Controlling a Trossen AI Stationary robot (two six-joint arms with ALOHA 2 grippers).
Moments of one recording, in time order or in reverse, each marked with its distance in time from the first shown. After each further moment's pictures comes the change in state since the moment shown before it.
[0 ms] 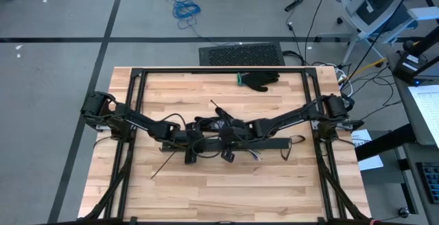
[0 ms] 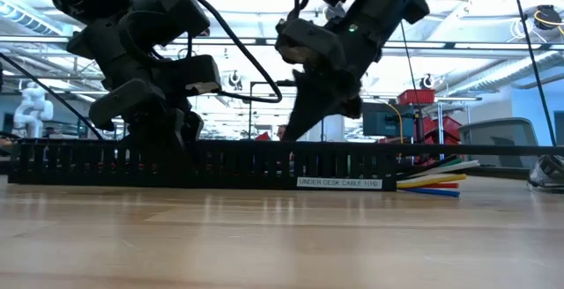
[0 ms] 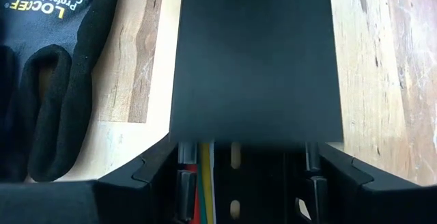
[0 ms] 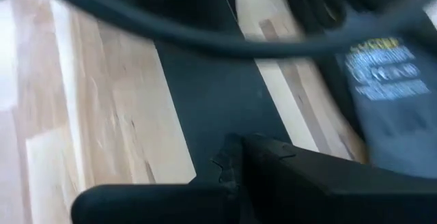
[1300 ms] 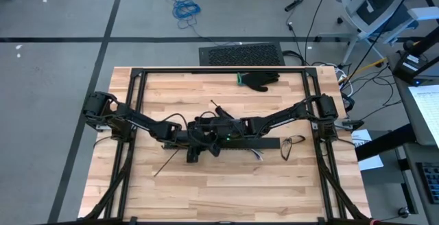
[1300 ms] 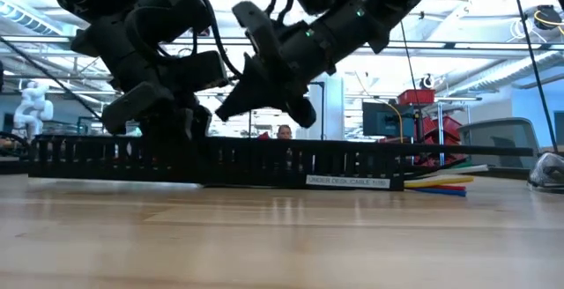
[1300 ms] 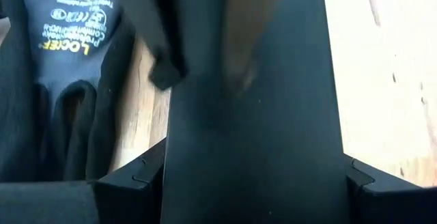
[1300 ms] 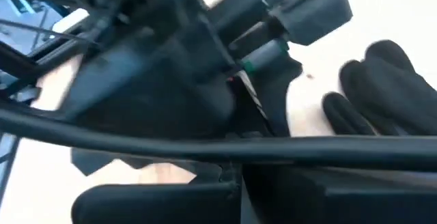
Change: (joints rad) left arm 0.001 0.004 0.025 0.021 -0.063 0.078; right arm -0.060 0.084 0.004 0.480 -0.045 0.040
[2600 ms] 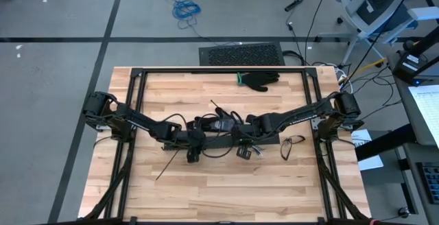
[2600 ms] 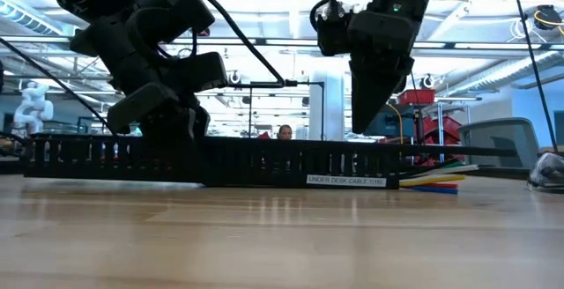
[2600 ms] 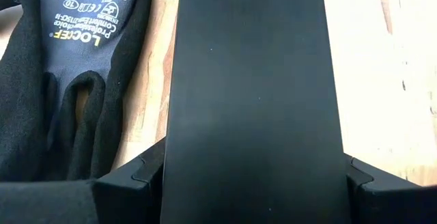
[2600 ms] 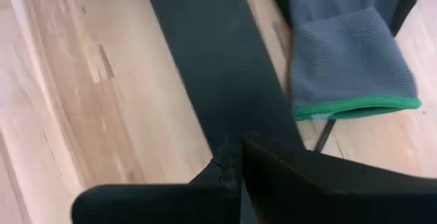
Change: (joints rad) left arm 0.001 -0.001 0.000 -0.005 -0.029 -0.055; right arm 0.065 -0.238 0.007 -0.882 0.029 -0.080
